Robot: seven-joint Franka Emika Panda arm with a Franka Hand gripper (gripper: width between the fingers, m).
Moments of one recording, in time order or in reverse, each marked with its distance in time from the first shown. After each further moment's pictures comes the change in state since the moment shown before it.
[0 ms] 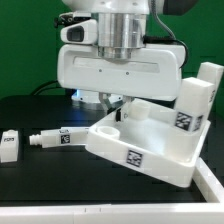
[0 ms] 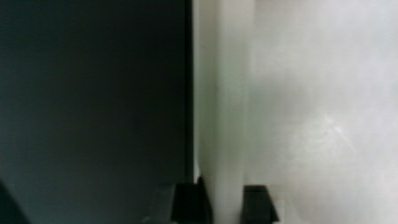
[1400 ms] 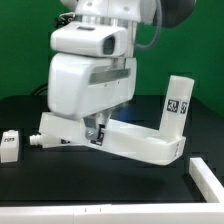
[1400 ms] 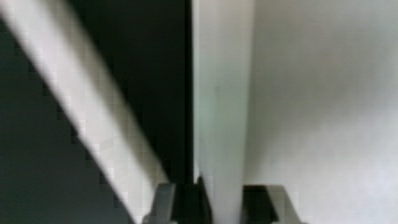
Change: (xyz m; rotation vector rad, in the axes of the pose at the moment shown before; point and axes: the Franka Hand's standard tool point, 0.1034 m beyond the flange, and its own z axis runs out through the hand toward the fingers) arm 0.071 0.007 0.005 -0.051 -0.022 -1.467
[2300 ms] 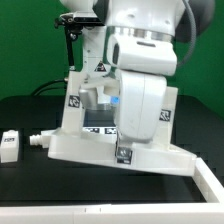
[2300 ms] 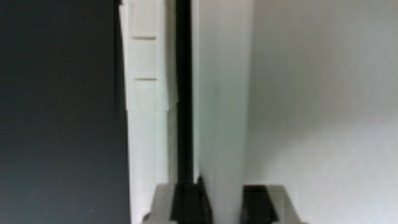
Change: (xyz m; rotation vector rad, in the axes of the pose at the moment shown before) arm 0.032 0.008 0.027 -0.046 -0.048 -0.252
